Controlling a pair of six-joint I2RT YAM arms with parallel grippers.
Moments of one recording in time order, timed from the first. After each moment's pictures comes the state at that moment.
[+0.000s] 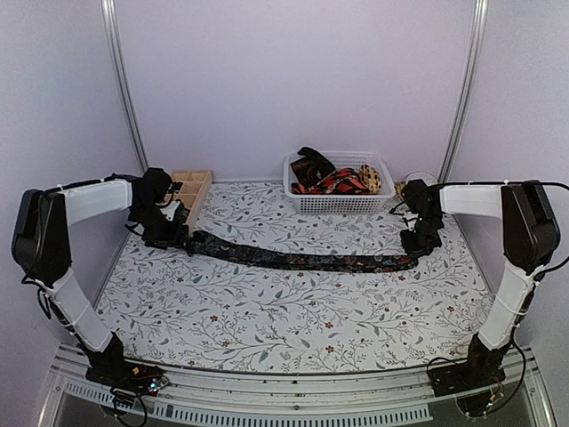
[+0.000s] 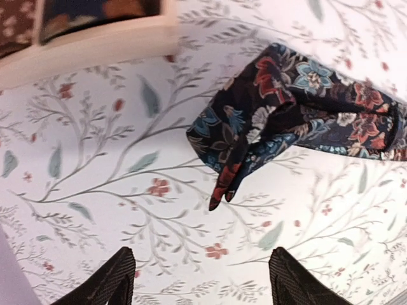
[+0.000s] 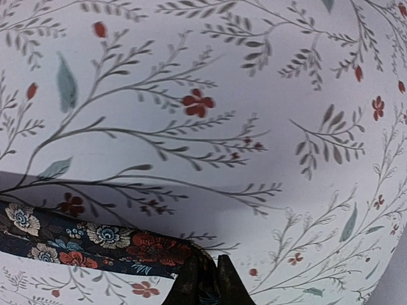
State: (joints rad) left arm -0.16 1.69 1.22 -0.82 0.03 -0.09; right arm 0.29 1.82 1.22 -0.77 0.17 0.21
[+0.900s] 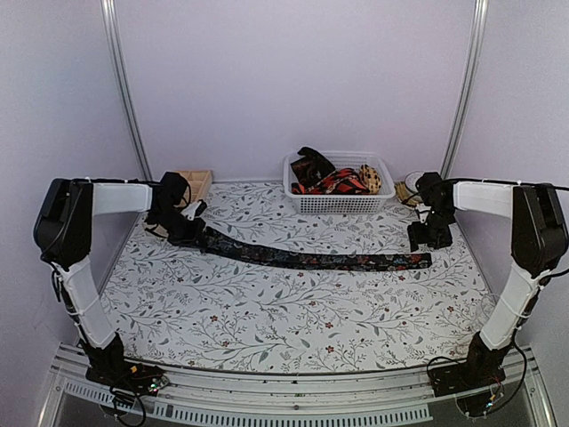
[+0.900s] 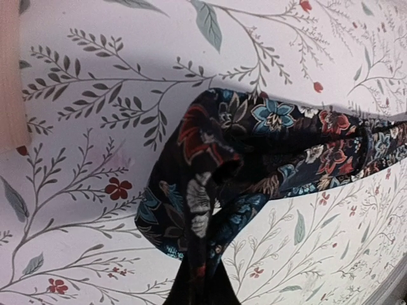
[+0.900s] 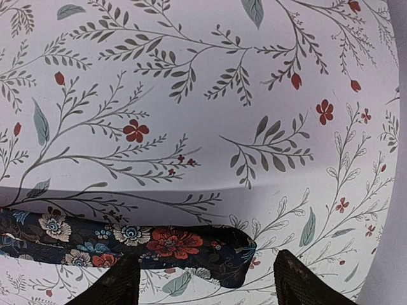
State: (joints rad) left arm -0.24 1.87 1.24 -0.59 0.30 -0.11; right arm 0.18 1.77 1.22 -0.76 0.17 0.17
